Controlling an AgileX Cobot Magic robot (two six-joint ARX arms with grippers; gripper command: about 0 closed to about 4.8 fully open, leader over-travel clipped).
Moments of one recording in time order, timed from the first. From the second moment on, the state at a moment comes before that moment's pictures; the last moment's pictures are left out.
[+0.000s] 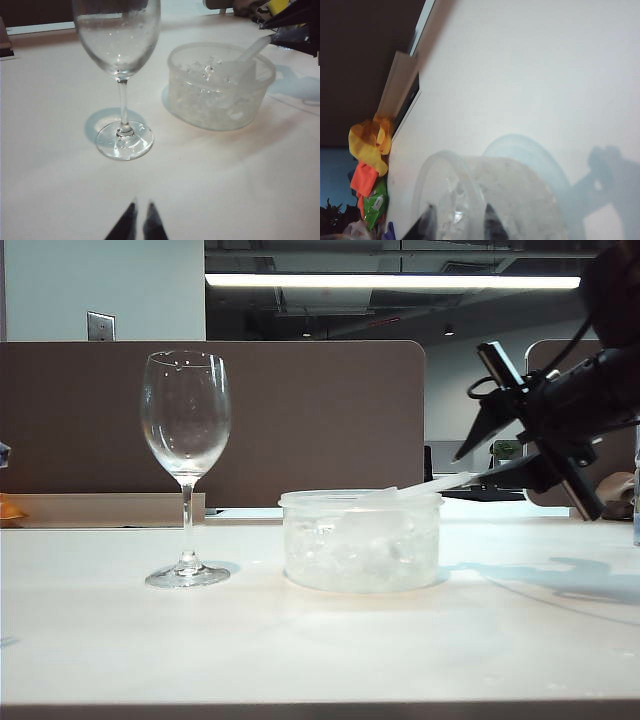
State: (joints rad) left arm -0.46 0.01 0.01 -0.18 0.09 0.01; right arm 0.23 1.57 0.70 0.48 -0.36 1.07
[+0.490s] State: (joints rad) left arm -0.46 0.01 0.01 -0.18 0.09 0.01; right arm 0.30 1.57 0.70 0.48 -0.27 1.10
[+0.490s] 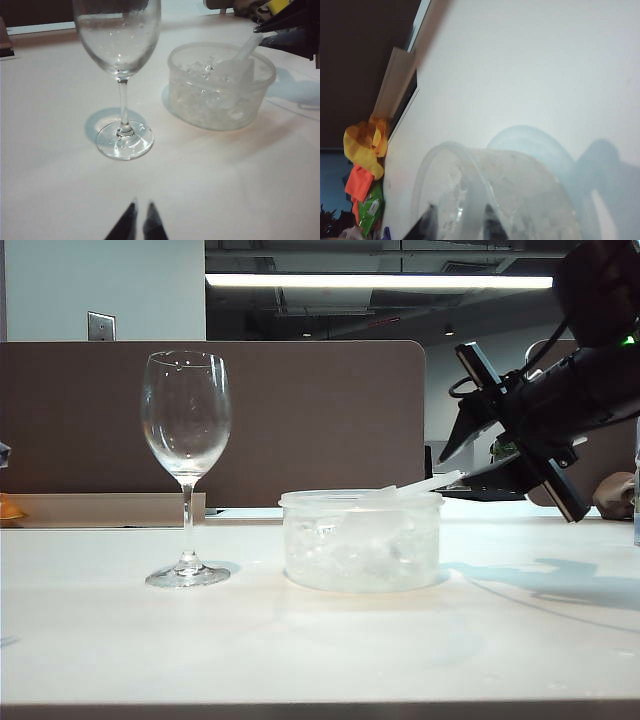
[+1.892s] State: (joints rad) left arm -0.46 0.01 0.01 -0.18 0.09 0.01; right arm 0.31 1.68 0.70 0.66 -0.26 1.22
